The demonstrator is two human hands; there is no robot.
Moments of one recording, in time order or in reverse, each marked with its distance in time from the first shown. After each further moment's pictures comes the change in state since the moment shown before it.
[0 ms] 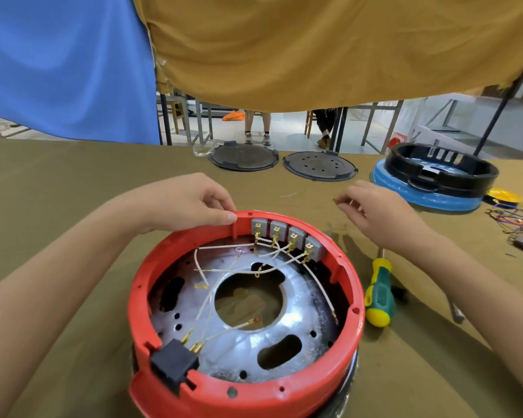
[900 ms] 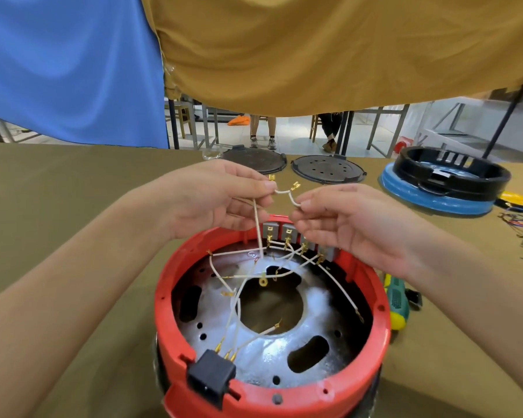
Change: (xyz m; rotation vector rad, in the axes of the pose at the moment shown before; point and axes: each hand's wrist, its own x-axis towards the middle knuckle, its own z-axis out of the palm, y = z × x) left_hand -0.007 0.030 0.001 -0.903 -0.065 -0.020; right_hand -0.009 -0.104 -0.050 1.576 -0.349 0.487
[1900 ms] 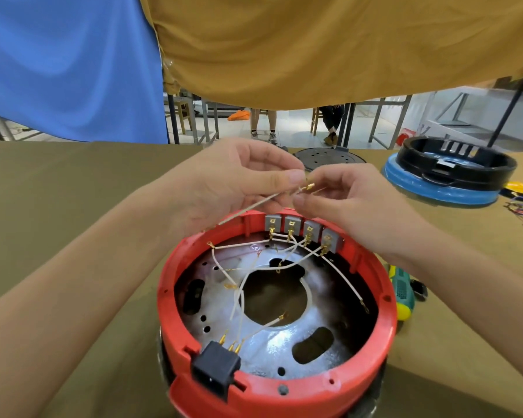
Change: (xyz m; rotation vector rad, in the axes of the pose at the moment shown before) left_hand -0.007 0.005 0.016 -0.025 -0.027 0.225; right_hand 0.000 0.007 0.004 -0.617 0.125 -0.374
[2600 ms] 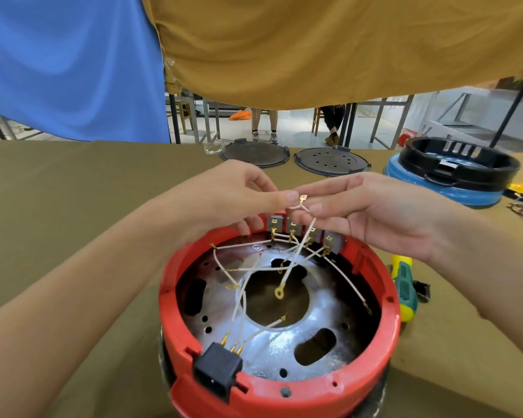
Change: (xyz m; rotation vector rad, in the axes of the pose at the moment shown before) left_hand -0.002 -0.009 0.004 0.529 0.197 -0.197; right_hand 0.005 -0.007 -0.019 0.668 -0.297 0.412
